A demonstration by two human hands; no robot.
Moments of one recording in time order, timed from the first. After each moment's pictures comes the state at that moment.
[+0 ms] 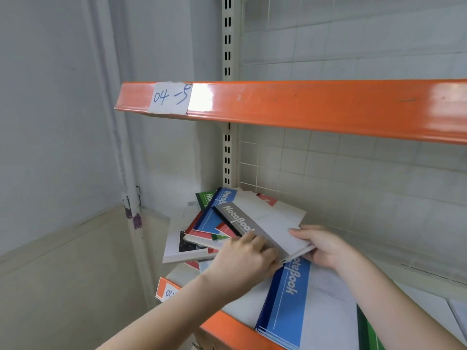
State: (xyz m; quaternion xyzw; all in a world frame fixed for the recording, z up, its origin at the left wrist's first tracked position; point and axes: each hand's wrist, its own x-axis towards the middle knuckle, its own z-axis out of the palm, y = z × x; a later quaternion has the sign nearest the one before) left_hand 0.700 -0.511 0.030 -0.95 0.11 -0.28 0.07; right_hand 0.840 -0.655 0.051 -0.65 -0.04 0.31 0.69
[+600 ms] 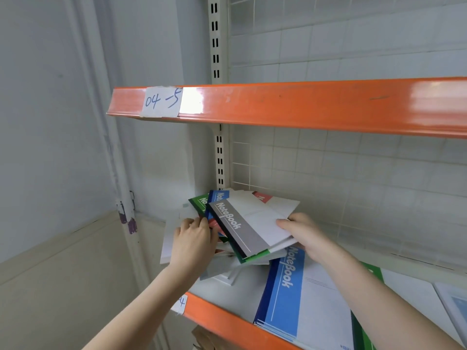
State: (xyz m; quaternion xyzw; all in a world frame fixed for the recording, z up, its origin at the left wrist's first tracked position) left_hand 0.698 -0.447 0.028 -0.94 -0.27 -0.19 -0.04; right_hand 0.823 -0.638 0.056 -0.77 -0.15 0.18 0.59
